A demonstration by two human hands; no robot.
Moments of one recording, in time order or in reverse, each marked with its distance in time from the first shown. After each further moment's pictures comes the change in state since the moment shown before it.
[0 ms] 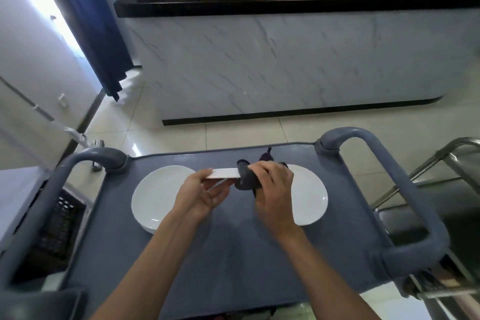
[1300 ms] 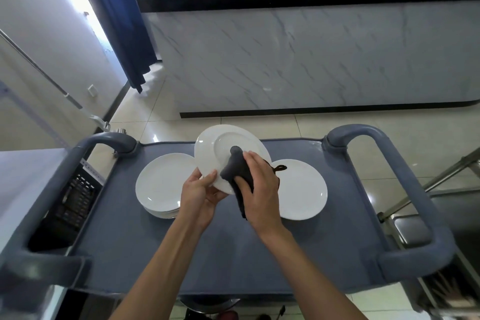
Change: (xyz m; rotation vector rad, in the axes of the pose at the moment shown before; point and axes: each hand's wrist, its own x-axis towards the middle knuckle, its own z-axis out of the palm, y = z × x) left_hand -0.008 -0.058 -0.003 0.023 -0.055 0.355; right_hand -0.017 -0.008 -0.010 0.286 -0.171 0.257
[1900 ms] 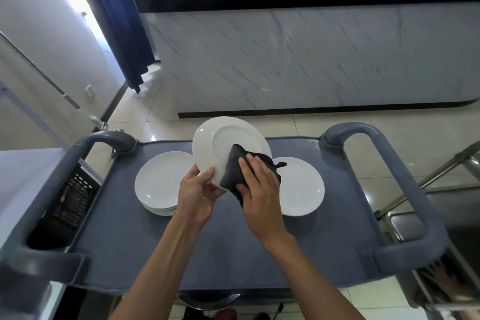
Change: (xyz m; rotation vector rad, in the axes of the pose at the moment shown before) left_hand -0.009 0.003 -0.002 -0.031 -0.023 0.019; right_hand -0.021 0.006 -0.004 -0.201 -0.062 -0.128
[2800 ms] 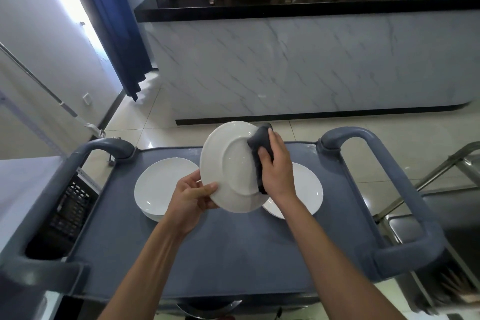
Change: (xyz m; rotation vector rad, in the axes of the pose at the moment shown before) left_hand -0.008 0.016 -0.021 0.241 -0.281 0.050; right_hand 0.071 0.025 -0.023 0.371 0.045 0.416
